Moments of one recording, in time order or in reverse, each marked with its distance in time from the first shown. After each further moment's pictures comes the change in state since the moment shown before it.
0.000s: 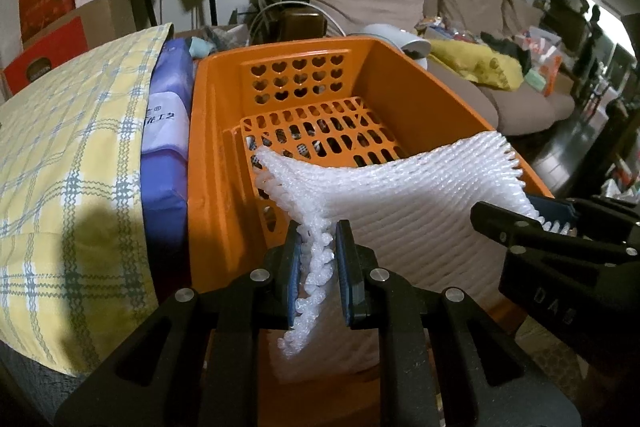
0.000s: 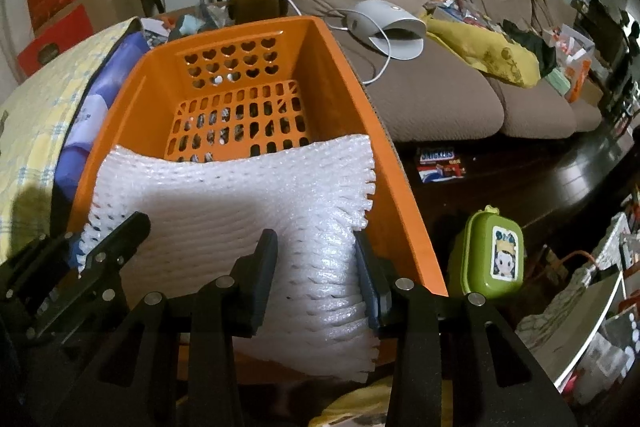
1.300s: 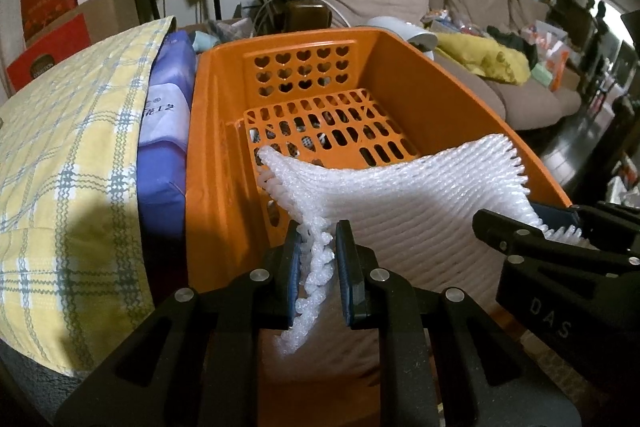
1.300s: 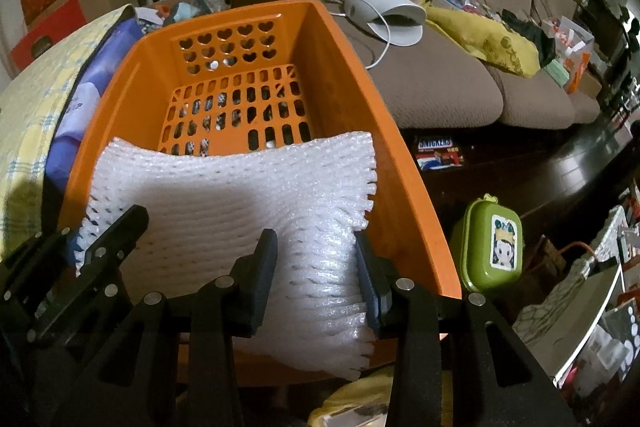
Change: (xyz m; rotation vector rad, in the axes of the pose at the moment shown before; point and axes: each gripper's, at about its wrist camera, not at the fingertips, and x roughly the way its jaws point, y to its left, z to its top) left arm 0.007 -0.001 -0.003 0.009 0.018 0.025; right arm 0.008 0.004 -0.002 0.014 0.048 -0.009
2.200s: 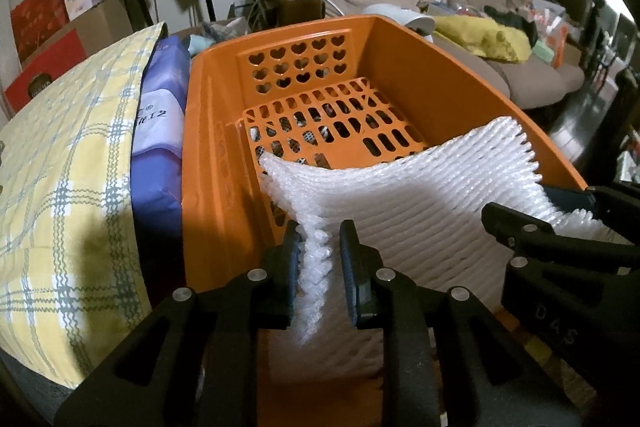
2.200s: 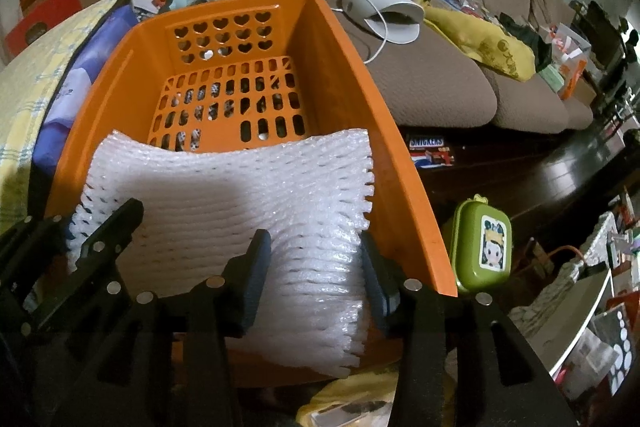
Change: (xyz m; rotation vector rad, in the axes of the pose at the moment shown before) left arm 0.005 -0.004 -0.001 0.070 0.026 0.031; right arm 0.005 0.001 -0.001 -0.023 0.020 -0.039
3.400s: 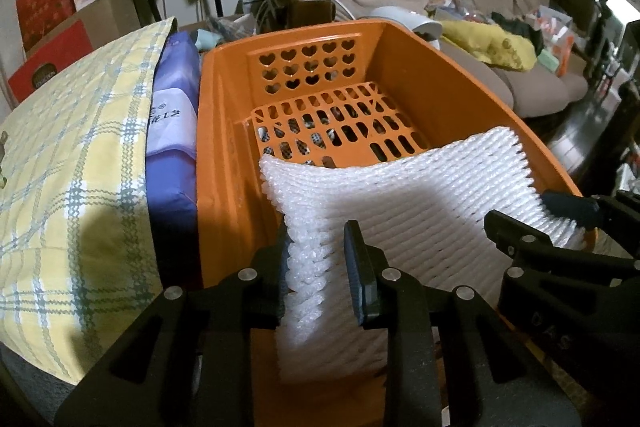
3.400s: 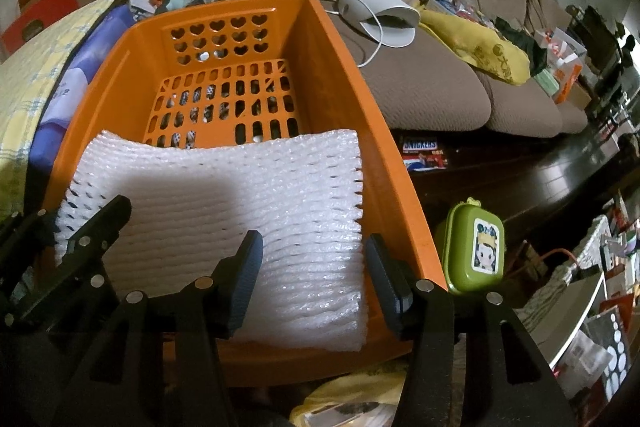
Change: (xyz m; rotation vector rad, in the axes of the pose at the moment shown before) left arm -0.004 0.008 0.006 -0.034 0.010 0.000; right arm -0.002 0.002 0.002 -0.014 -0.010 -0.031
